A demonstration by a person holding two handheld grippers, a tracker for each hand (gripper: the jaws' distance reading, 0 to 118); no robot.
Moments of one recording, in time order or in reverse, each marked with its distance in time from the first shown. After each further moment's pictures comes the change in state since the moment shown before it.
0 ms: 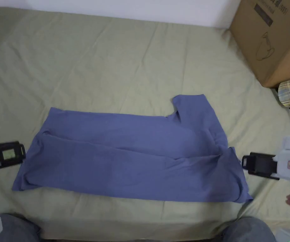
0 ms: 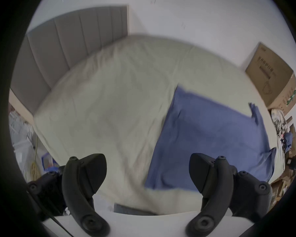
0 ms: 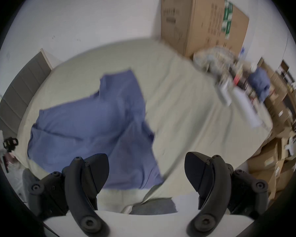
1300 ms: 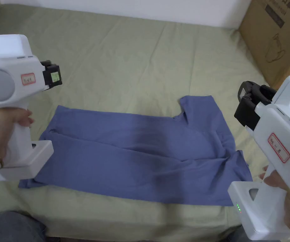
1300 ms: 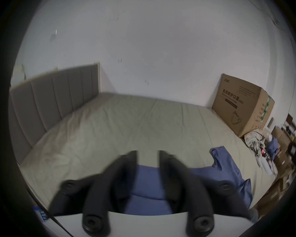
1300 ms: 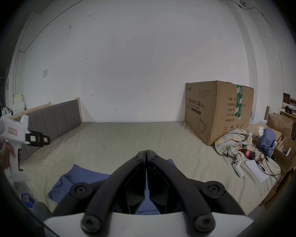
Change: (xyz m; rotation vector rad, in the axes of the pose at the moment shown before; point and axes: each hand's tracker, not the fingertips) left arm 0.077 0.098 0.022 0.297 -0.218 -0.050; right arm -0.122 0.030 0.087 0.649 0.154 0.068
